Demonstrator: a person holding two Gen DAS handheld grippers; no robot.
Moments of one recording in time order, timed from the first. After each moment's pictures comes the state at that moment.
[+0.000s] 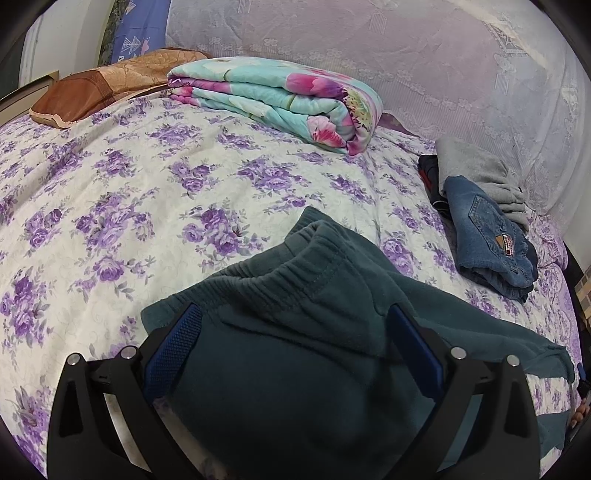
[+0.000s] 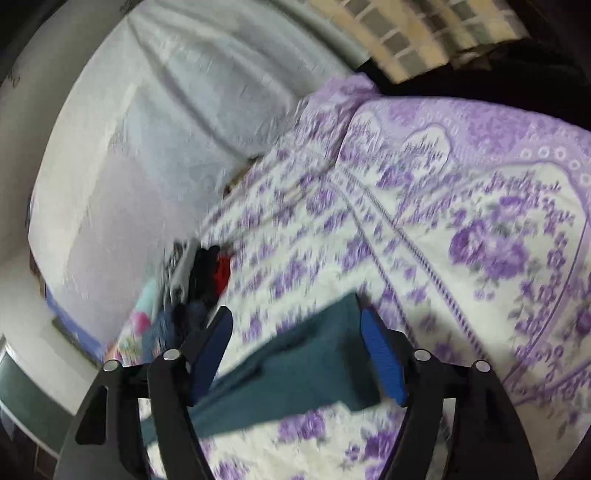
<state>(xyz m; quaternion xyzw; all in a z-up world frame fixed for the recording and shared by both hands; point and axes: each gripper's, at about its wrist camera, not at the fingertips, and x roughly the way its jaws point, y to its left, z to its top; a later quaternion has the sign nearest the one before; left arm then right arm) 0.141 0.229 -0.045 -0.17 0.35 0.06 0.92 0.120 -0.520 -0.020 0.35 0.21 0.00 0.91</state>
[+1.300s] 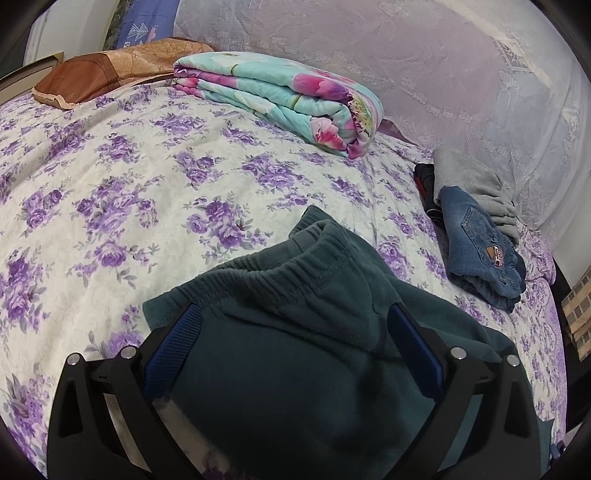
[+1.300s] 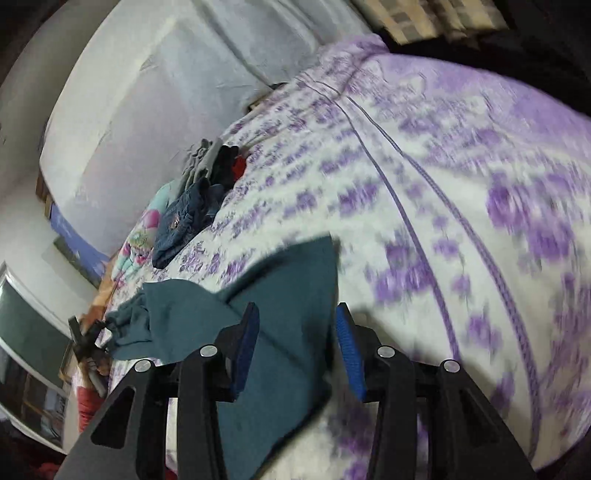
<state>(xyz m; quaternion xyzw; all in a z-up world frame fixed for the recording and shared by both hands) 0.132 0.236 -0.047 -0.21 0.34 0.05 0.91 -0.049 -0.462 -0.053 0.29 0.32 0.05 0.90</state>
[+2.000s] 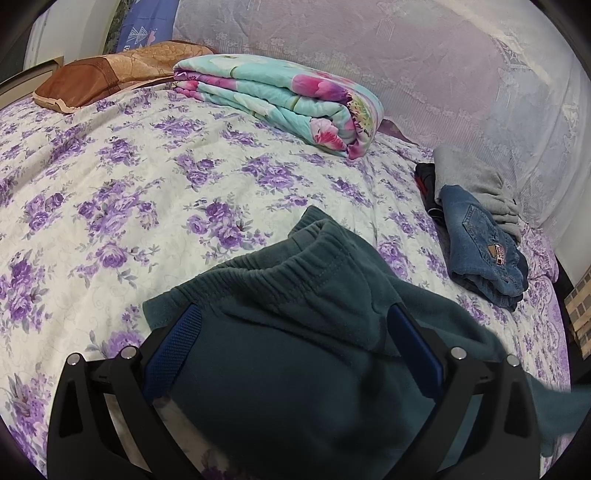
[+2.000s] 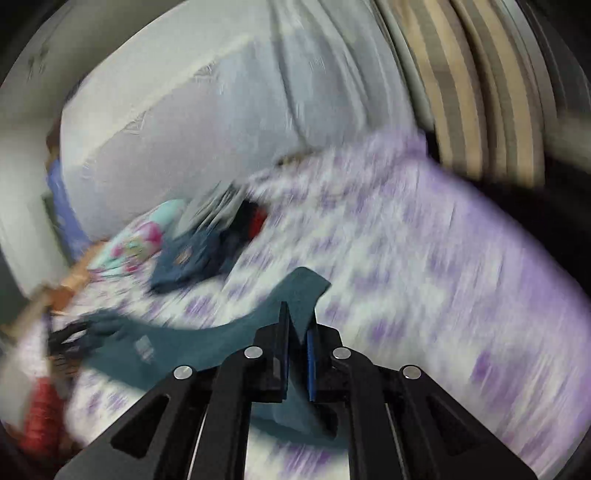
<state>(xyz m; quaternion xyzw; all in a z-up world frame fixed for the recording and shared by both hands) 0.130 0.233 -0.046 -0.21 0.34 0.06 0.92 -0.002 -0.412 0.077 0.09 0.23 -0.01 0.97</state>
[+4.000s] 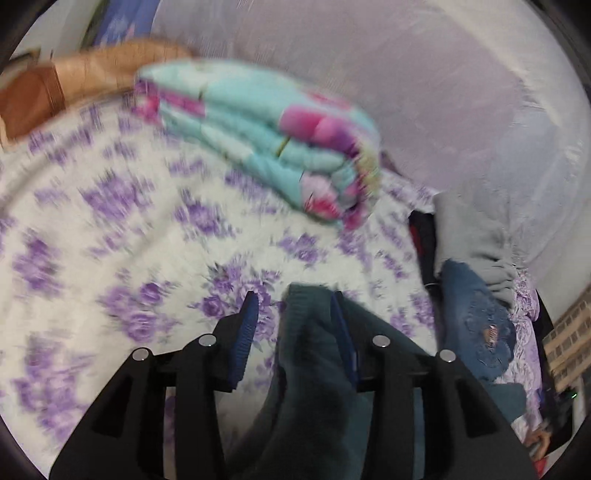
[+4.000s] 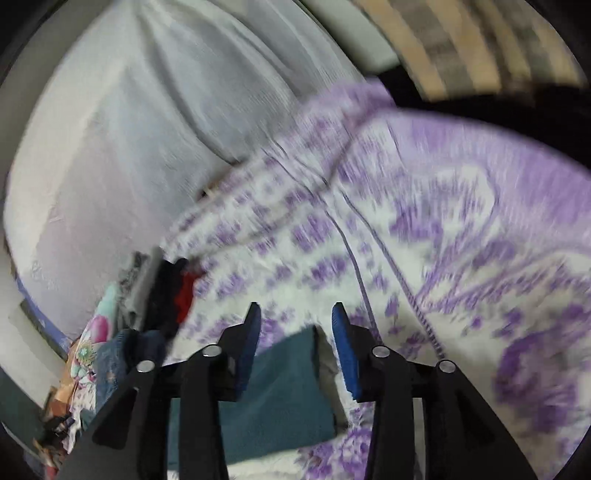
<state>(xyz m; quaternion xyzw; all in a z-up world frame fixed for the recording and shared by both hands) 0.244 0.289 -0.004 -0.24 0.32 0.01 0.92 0.204 -0.524 -0.012 0.28 0.21 -0.03 0.94</state>
